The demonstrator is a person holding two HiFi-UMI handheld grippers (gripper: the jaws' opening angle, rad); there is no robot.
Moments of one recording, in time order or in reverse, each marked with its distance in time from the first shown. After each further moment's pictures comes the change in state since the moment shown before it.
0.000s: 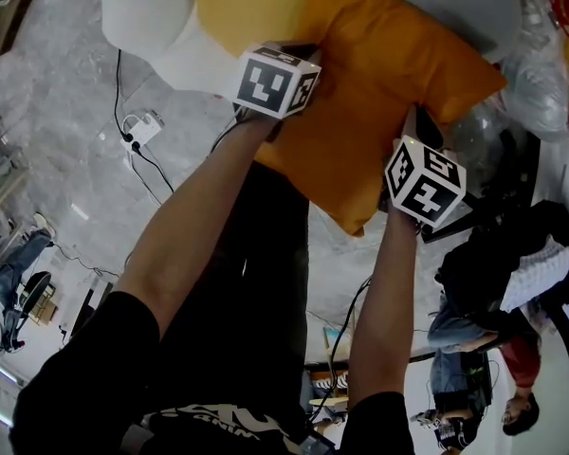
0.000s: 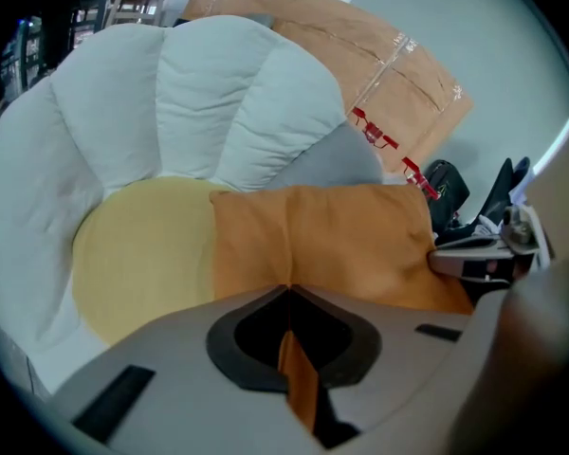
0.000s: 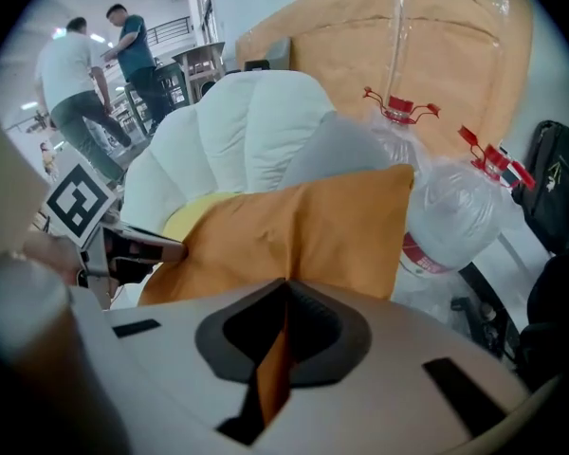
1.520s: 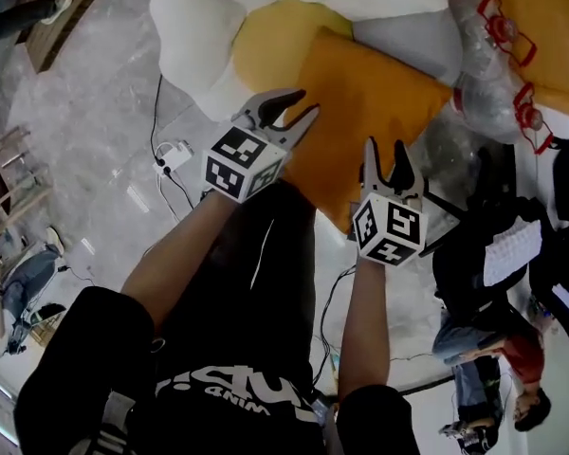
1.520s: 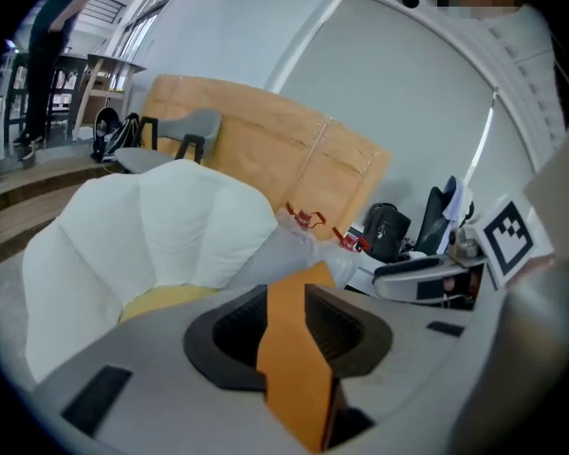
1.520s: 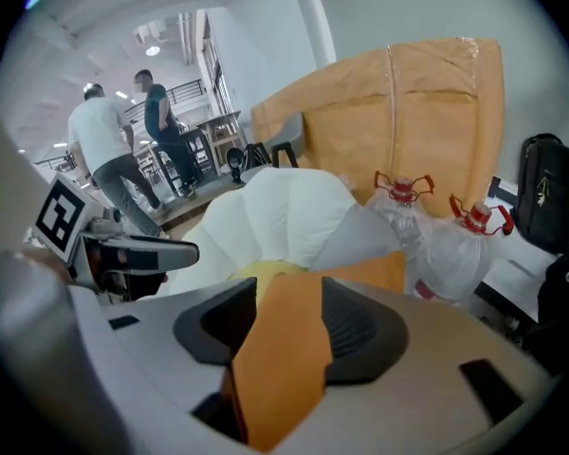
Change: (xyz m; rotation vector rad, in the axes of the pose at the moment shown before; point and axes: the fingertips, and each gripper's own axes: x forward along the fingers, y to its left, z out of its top) left arm -0.240 -0.098 0.101 0.197 -0.353 -0.129; right arm -0.192 0.074 0.100 0.079 -0.308 0.137
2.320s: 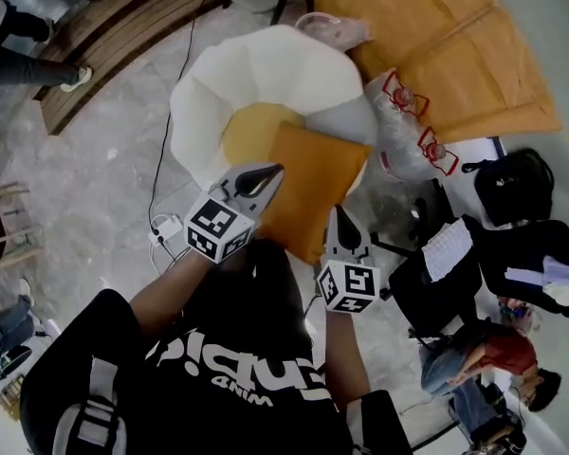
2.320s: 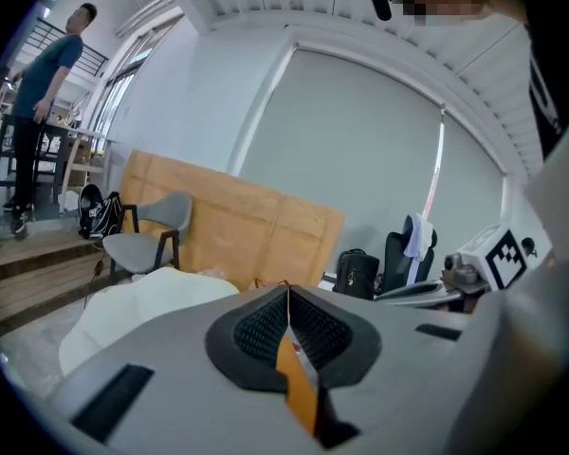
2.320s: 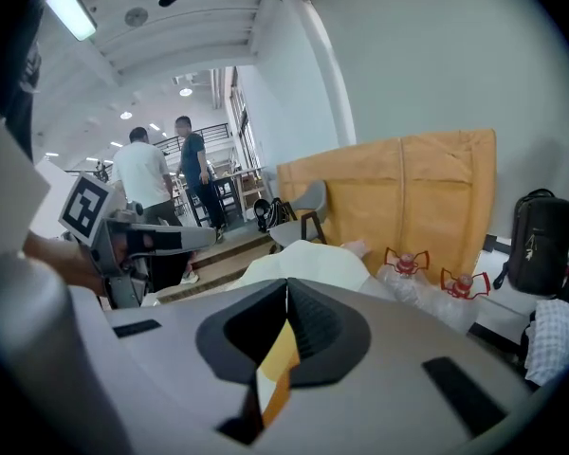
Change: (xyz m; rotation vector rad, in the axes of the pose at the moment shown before) left arm -0.206 -0.153 0.179 0.172 -0.274 -0.049; right arm -0.245 0.082 0.130 -0.059 -0.278 0.095
